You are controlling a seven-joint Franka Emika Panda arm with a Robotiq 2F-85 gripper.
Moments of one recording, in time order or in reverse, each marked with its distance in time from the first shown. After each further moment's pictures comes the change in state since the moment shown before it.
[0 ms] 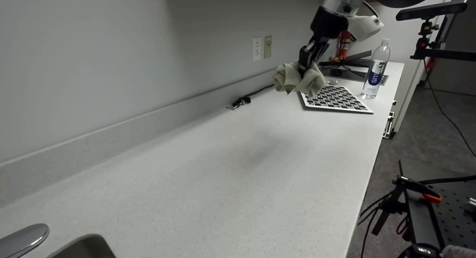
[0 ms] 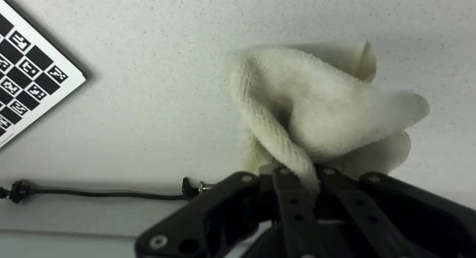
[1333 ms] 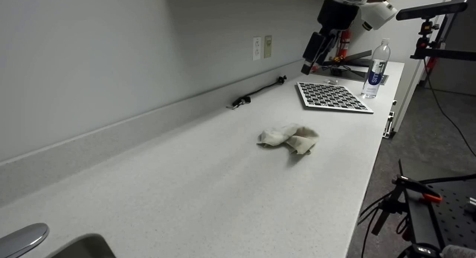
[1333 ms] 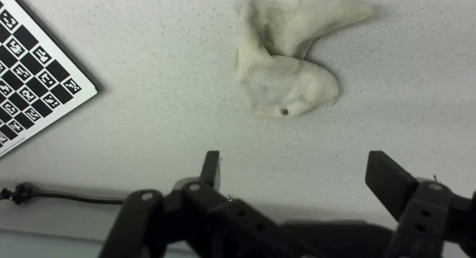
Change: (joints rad) arm 0.060 -0.084 -0.017 -0.001 -0.025 -0.157 0.000
